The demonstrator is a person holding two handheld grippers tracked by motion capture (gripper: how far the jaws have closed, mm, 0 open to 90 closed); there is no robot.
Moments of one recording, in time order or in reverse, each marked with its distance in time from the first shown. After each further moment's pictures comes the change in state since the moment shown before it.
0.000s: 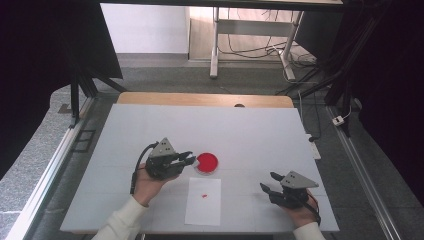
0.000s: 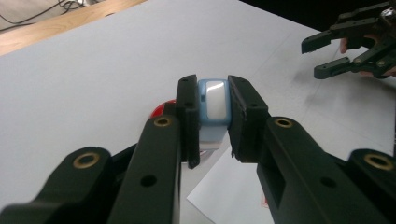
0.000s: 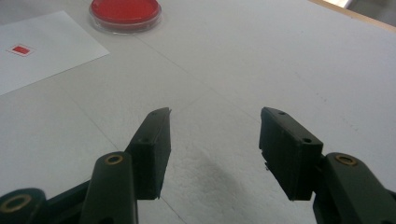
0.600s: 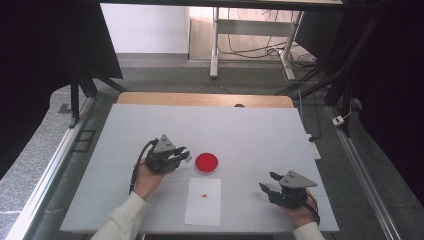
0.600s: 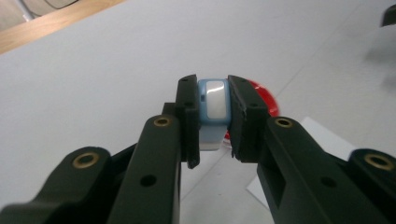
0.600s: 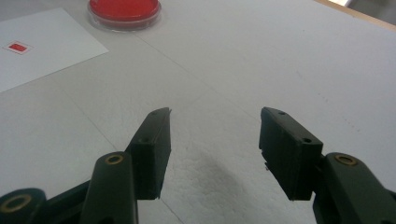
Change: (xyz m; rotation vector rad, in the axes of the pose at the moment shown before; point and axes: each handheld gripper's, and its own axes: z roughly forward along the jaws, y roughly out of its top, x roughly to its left) left arm 0.028 -0.013 0.023 0.087 0.142 0.001; right arm 0.001 0.001 0.002 0.013 -0.008 -0.009
